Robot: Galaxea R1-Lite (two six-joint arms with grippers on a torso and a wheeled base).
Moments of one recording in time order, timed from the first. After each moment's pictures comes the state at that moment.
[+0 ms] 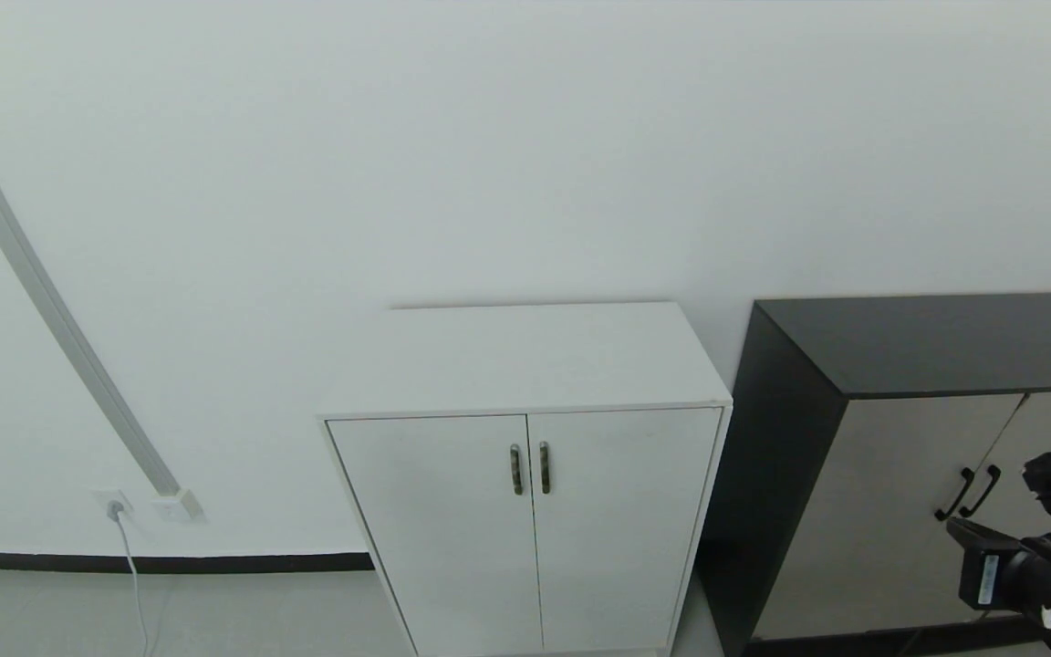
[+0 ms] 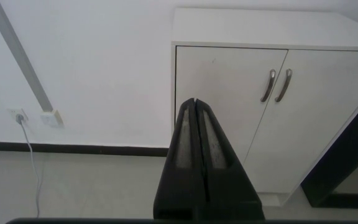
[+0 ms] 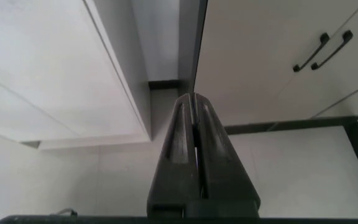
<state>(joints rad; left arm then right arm) 0.08 0.09 0.00 0.00 -0.01 0.00 0.09 1.61 0.00 -1.24 -0.13 0.03</state>
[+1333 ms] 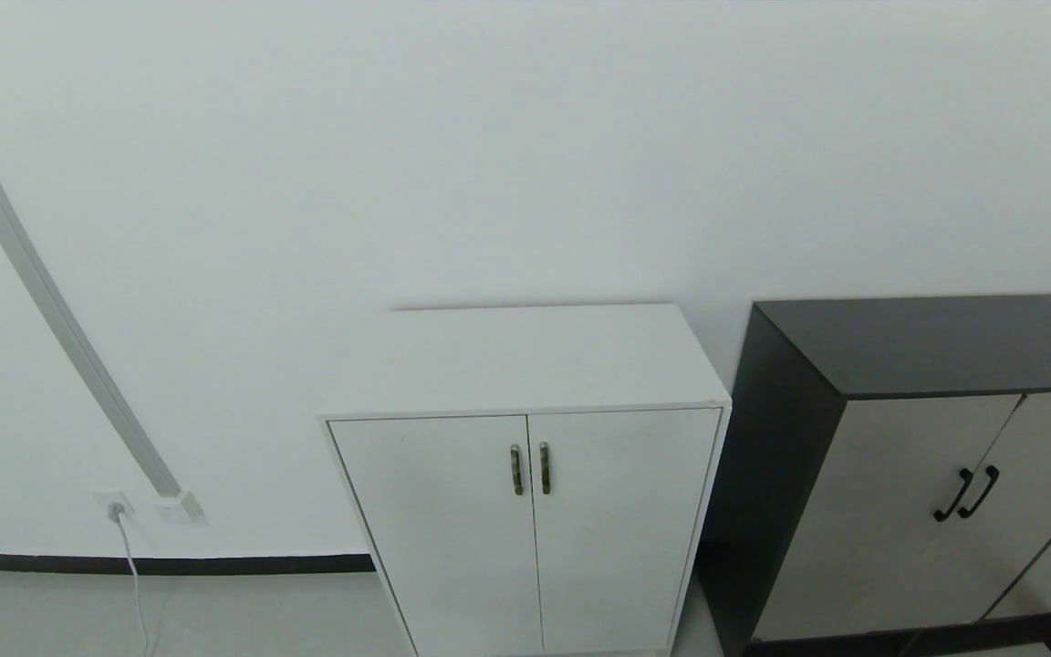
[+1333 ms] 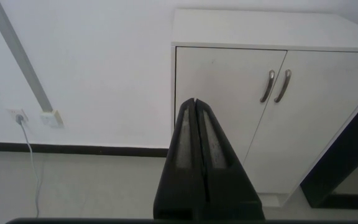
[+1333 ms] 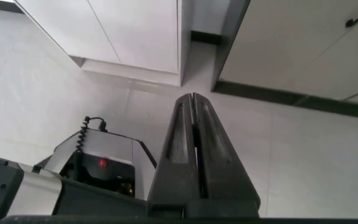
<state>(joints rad) 0.08 0.09 0.00 0.00 -0.01 0.00 0.22 0.65 0.00 -0.04 0.00 -0.03</state>
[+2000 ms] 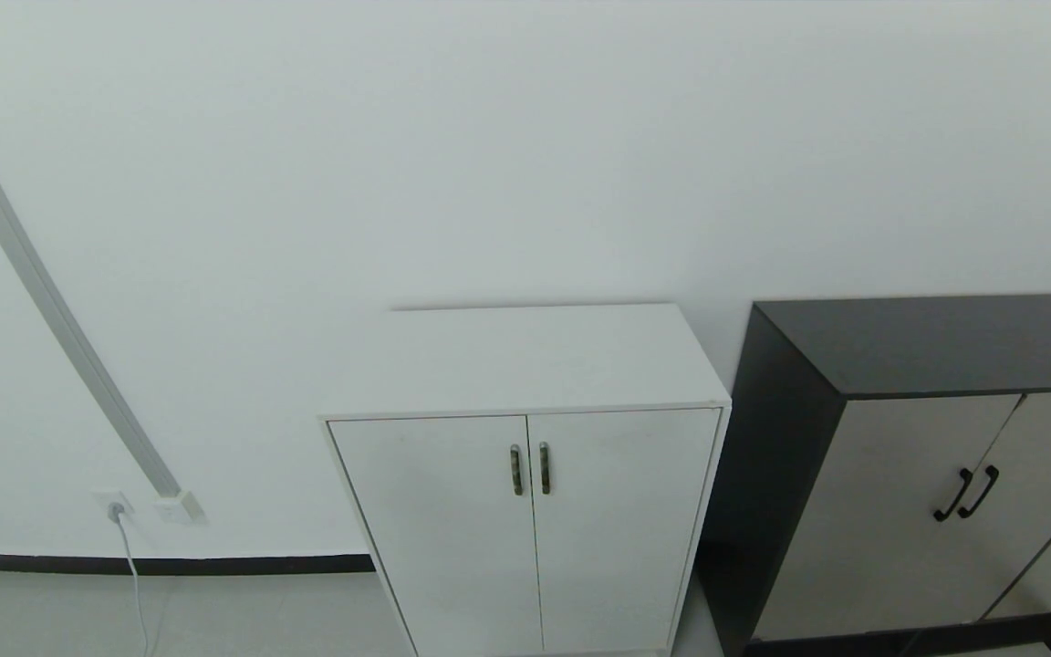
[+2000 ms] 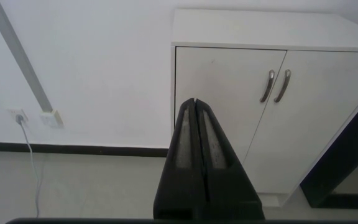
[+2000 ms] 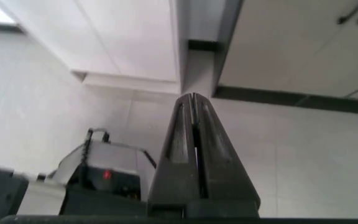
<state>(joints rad) 0.08 0.09 0.00 0.00 -0.01 0.00 0.14 0.53 0.00 0.00 0.01 0.00</state>
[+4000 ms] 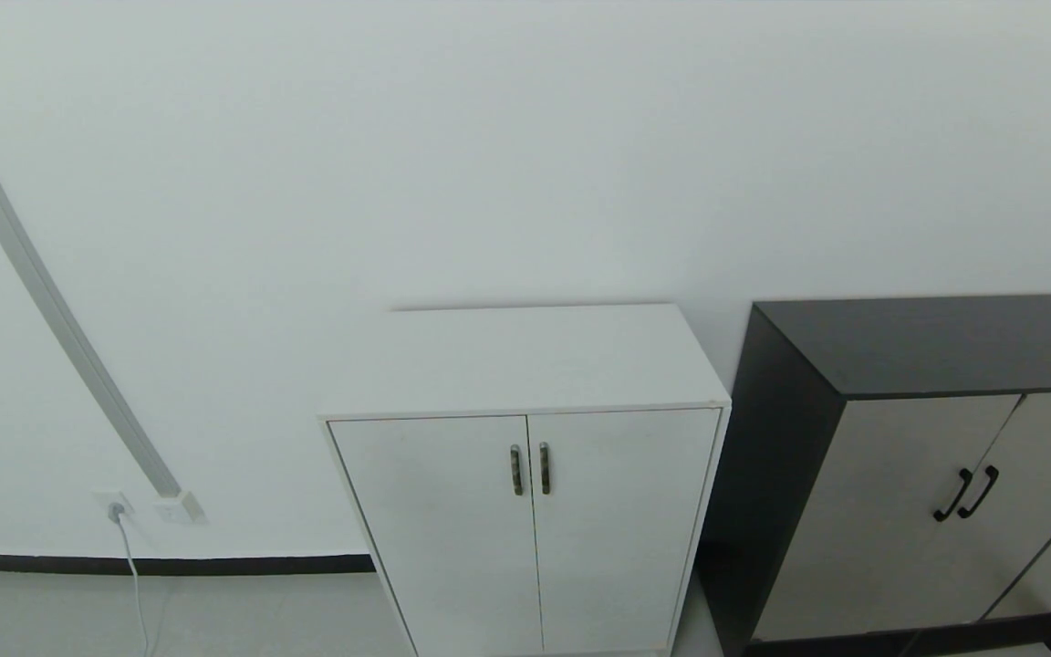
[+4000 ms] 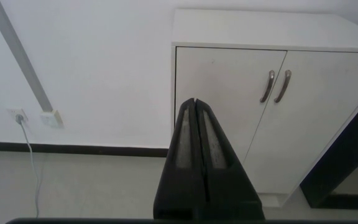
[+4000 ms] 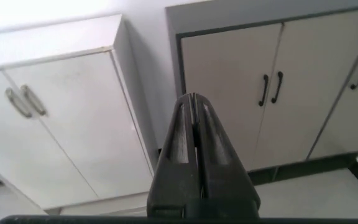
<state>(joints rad) 0.08 0.09 0.00 0.00 -0.01 0.00 0.00 0.00 0.00 0.00 -0.11 0.08</state>
